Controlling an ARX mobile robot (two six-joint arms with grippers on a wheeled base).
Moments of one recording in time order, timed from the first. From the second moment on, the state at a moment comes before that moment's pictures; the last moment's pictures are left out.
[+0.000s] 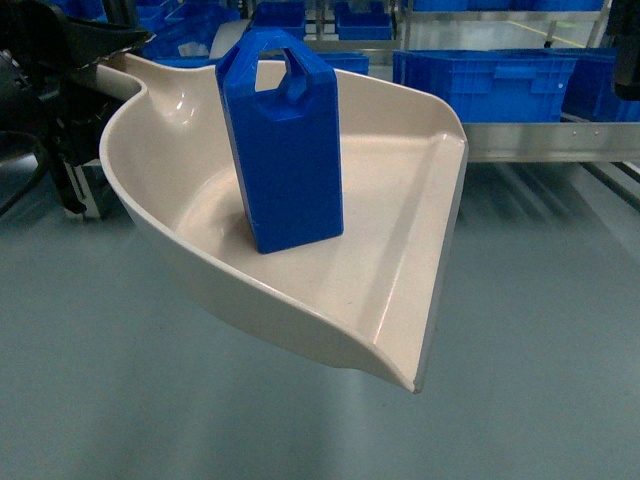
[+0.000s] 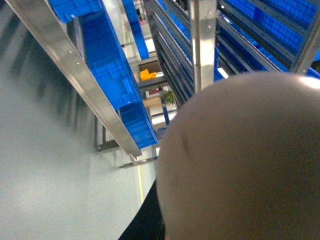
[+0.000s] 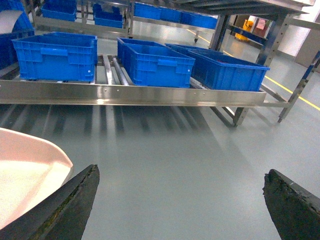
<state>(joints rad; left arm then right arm) -0.10 1.77 0.67 1.28 0.33 -1.38 0.72 1.16 0.60 0.48 1.00 -0.04</state>
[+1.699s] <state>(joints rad) -0.11 1.76 0.67 1.29 0.33 -1.38 0.72 1.16 0.60 0.48 1.00 -0.04</state>
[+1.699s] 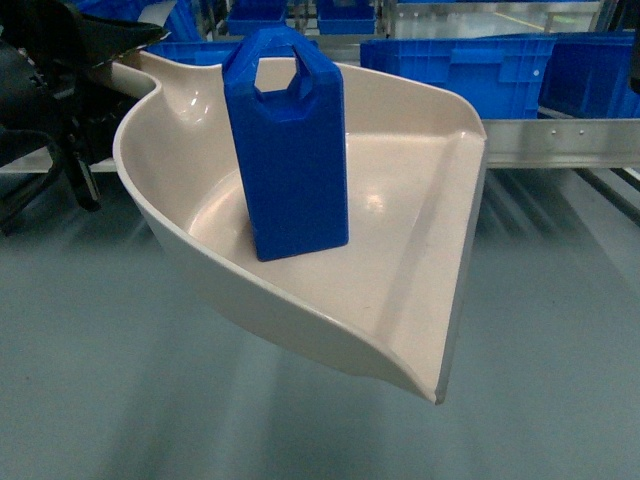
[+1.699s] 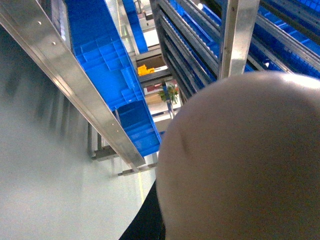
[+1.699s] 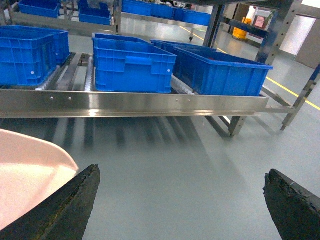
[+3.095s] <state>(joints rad) -0.11 1.76 0.67 1.28 0.33 -1.38 0.72 1.16 0.60 0.48 0.99 -0.04</state>
